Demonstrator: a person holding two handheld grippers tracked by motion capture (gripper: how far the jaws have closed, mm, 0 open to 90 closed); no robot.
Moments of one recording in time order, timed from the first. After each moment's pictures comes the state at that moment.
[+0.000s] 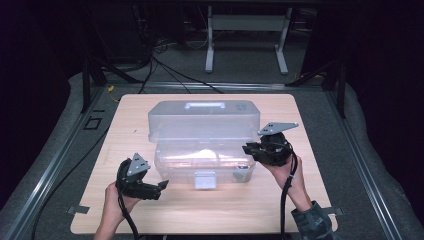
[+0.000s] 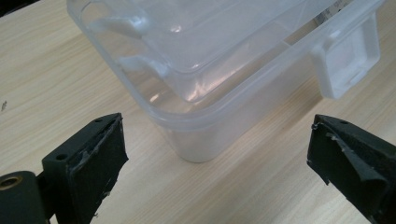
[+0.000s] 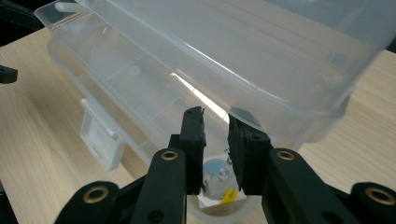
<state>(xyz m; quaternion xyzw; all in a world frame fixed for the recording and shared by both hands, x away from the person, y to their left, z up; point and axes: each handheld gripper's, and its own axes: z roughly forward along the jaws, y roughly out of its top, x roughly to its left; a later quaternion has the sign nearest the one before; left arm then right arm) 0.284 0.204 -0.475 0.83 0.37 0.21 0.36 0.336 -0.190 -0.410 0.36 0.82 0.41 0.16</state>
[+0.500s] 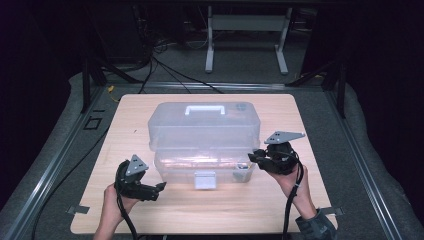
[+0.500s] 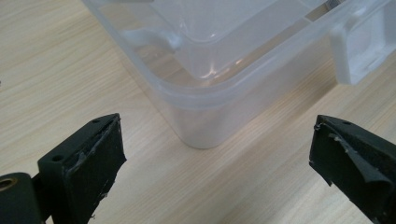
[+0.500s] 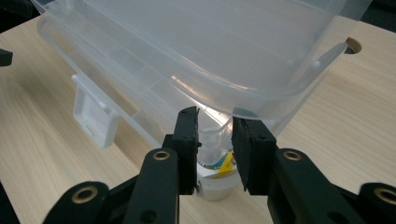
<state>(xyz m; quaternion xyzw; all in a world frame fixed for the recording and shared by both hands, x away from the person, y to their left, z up) 0.286 0.212 -0.485 0.83 0.39 0.19 0.35 0.322 -0.206 -0.428 0.38 0.82 0.40 0.16</state>
